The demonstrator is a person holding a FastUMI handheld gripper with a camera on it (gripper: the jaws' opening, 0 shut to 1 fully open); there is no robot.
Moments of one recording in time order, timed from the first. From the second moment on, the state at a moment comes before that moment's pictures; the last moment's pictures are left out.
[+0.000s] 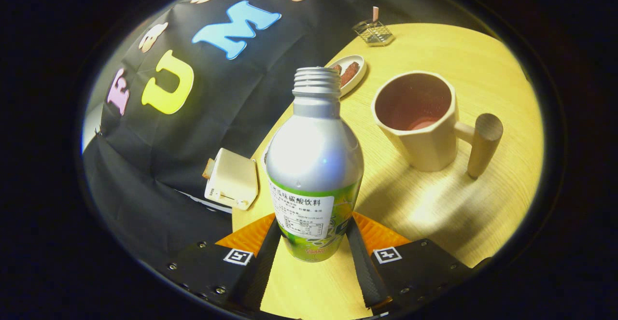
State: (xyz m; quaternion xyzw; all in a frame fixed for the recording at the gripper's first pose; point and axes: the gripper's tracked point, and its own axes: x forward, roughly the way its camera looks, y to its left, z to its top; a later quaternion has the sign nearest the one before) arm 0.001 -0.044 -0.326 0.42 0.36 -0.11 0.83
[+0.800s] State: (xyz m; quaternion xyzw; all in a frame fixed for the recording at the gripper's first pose) arm 0.045 -0.051 -0.327 0.20 0.32 -0.14 0.91
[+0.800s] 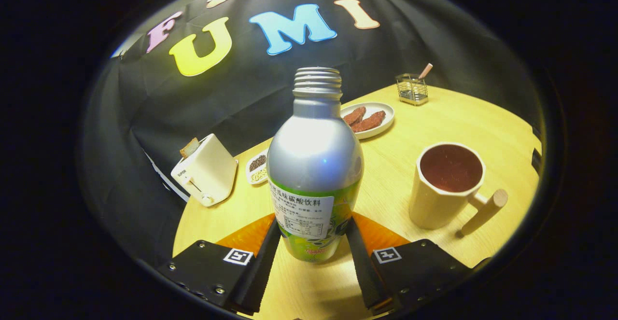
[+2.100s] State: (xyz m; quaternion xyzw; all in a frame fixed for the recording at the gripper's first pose) arm 0.137 -0.088 -0.365 0.04 0.28 -0.16 0.95
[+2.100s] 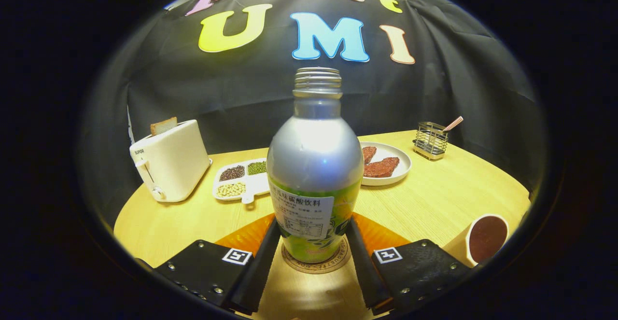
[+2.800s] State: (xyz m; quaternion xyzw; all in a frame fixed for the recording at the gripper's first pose) arm 0.122 -0.083 -0.341 0.04 0.27 -0.14 0.95
